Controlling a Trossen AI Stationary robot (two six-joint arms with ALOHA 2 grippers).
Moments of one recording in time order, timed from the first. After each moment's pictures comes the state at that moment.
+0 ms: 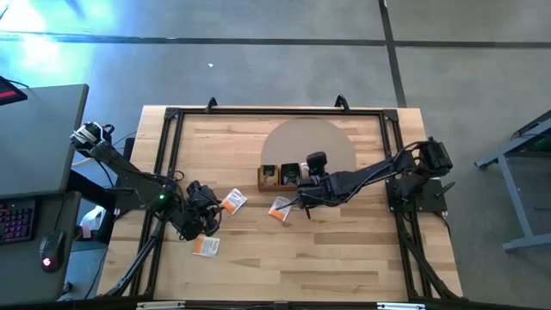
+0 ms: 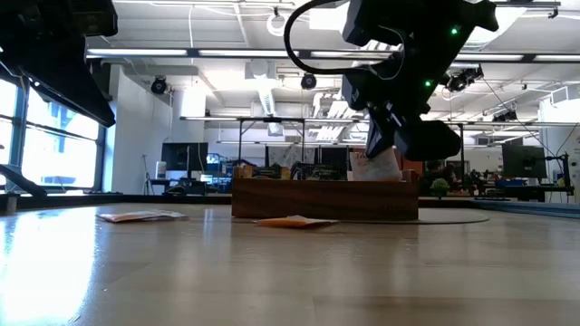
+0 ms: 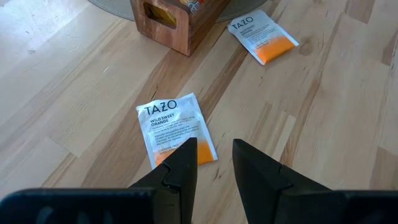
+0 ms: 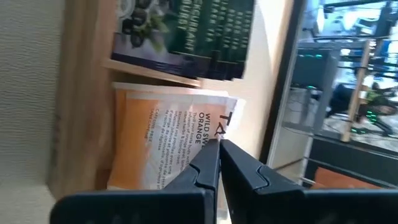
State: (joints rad) left arm -0.67 1.13 0.67 -0.63 -0.67 -1.07; right arm 0.17 1.74 1.08 -0.67 0.84 -0.23
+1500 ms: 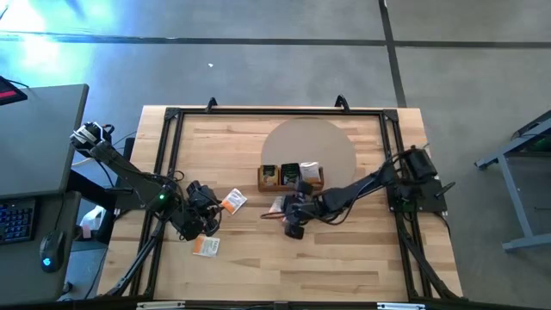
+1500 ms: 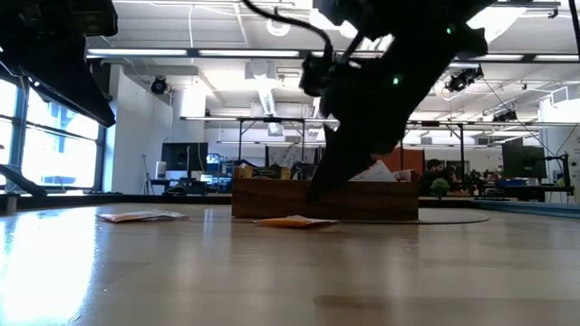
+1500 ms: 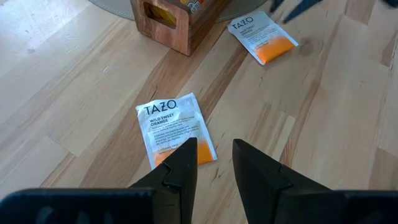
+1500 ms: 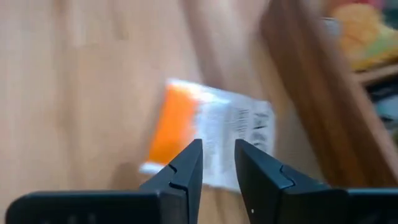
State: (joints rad) left arm -0.67 1.13 0.67 -0.63 -0.67 -1.08; right arm 0.26 1.89 1.08 -0.14 0.36 0.39
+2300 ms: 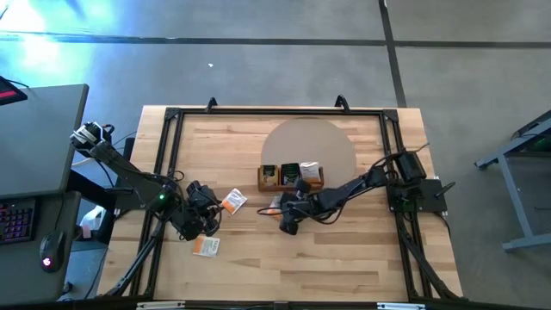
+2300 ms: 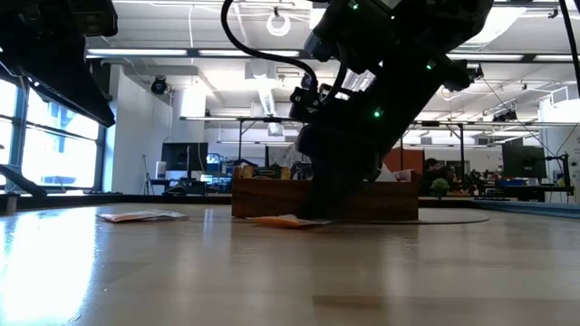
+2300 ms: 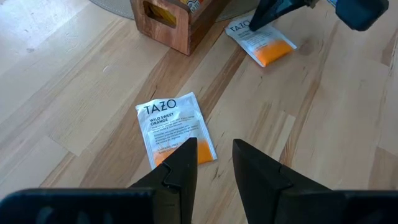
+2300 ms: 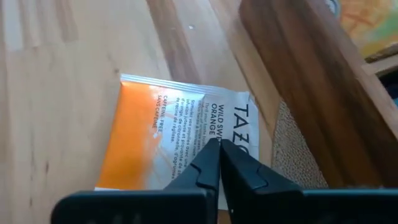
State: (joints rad) left arm -0.67 1.13 0.67 -0.63 -0.67 -1.08; right arm 0.24 2.01 1.08 -0.09 0.39 0.44
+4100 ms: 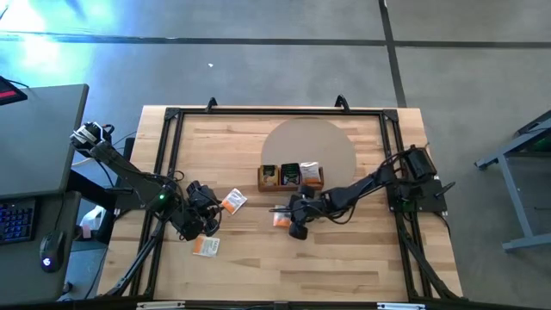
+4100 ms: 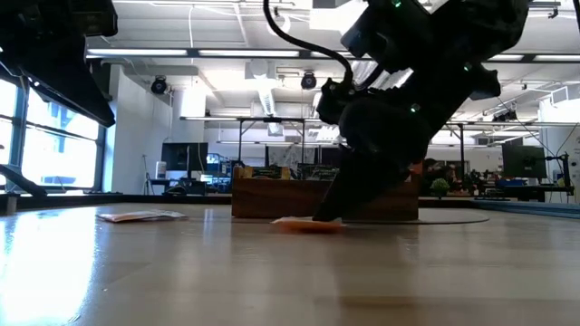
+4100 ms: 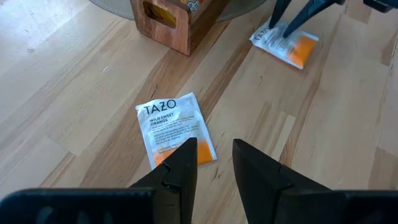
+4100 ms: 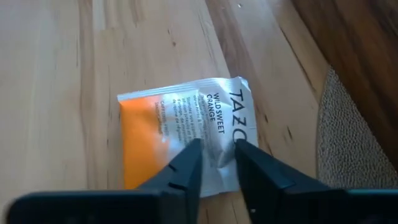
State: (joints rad) left arm -0.67 1.13 0.67 -0.63 -0.67 -1.08; right arm 0.25 1.93 0.89 0.10 0.25 0.42
